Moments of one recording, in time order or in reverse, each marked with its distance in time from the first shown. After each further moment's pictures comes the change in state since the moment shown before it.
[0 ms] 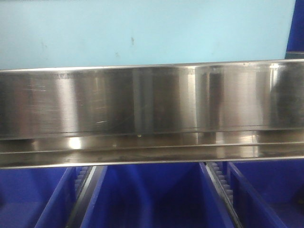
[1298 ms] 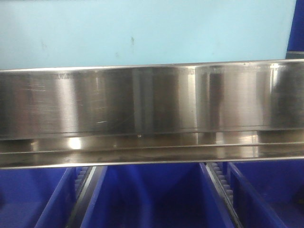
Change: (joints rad) left arm 0.002 -0.002 0.010 0.015 -0.064 -0.008; right arm -0.011 0.002 -0.015 -0.017 0.020 -0.001
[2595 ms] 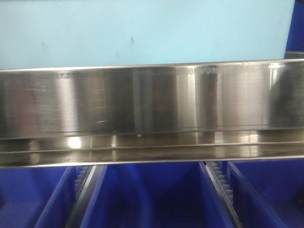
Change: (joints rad) left arm 0.000 0.263 -0.302 -0.056 0.833 -0.116; right arm 0.000 0.218 -0.247 0.223 0.704 0.071
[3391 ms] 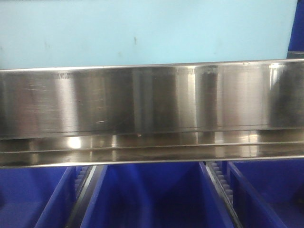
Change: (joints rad) left arm 0.001 0.034 0.005 -0.098 -0.012 -0.004; right arm 0.000 0.004 0.011 -0.018 0.006 -0.002
